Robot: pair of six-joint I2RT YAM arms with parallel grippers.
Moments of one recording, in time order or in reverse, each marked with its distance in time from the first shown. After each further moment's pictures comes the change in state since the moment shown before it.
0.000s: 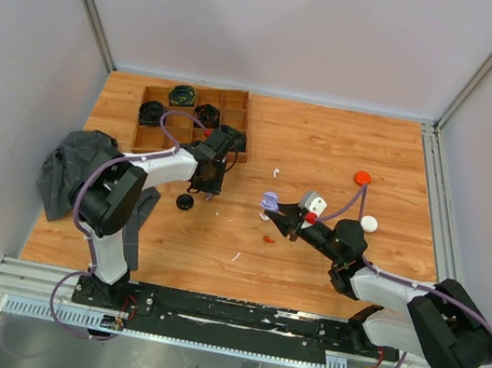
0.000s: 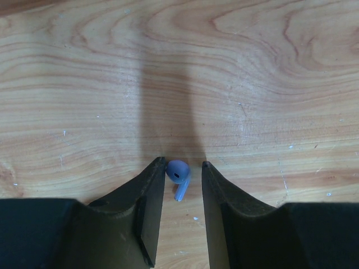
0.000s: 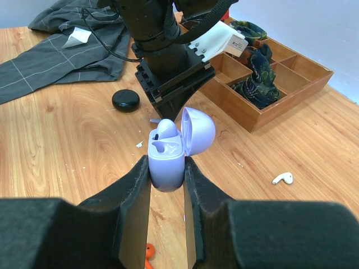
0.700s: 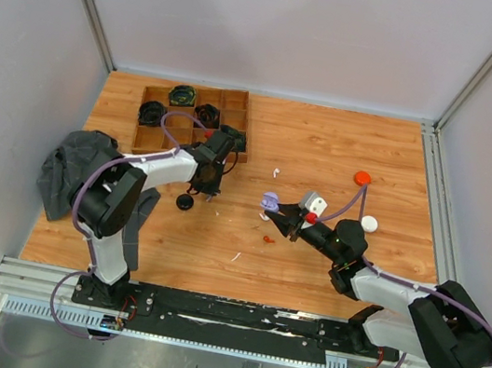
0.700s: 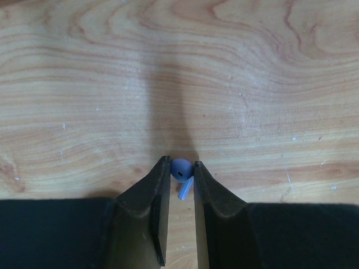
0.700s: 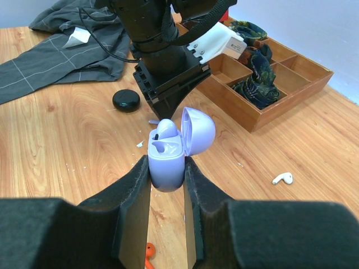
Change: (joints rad) left arm -0.011 -0.003 -0.003 -0.013 0.005 0.011; right arm 0.000 -0.013 0.000 -0.015 -0.001 -0.001
